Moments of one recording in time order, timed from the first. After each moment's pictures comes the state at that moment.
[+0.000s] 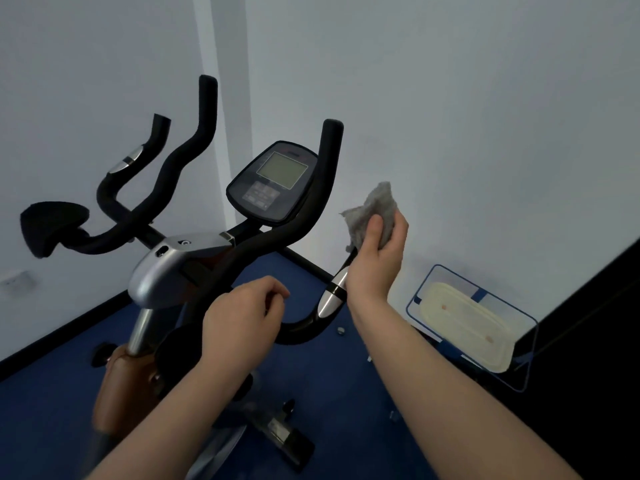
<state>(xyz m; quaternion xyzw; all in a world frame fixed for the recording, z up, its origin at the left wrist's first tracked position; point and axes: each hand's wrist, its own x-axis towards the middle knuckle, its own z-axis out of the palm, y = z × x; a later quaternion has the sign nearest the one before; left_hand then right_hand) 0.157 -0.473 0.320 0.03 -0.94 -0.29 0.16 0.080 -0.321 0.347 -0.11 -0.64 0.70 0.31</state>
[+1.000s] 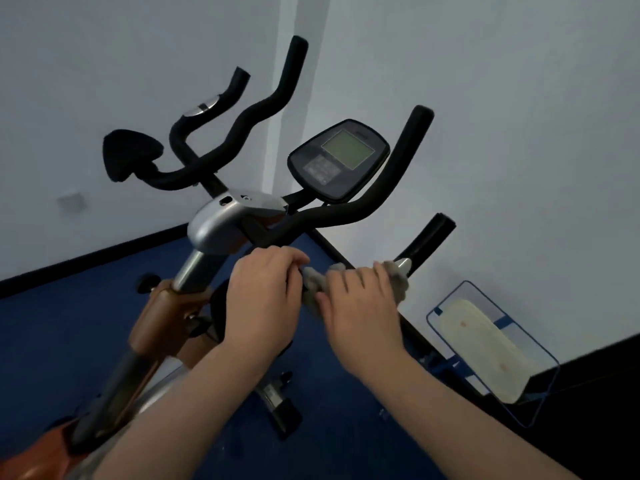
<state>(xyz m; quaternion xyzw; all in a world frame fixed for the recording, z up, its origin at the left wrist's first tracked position) 0.190 -0.493 0.314 0.05 -0.90 -0.33 0.28 0.161 -0.349 0.321 0.26 -0.96 -0.05 0.09</state>
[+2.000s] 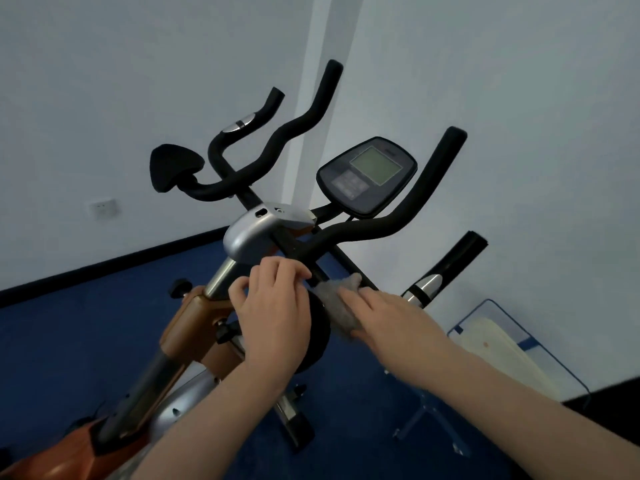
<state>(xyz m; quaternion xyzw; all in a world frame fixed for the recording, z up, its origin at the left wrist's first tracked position) 0.205 -0.501 0.304 0.16 -0.88 -0.29 0.35 0.144 -0.331 0.330 0.44 -0.90 -0.06 0.04</state>
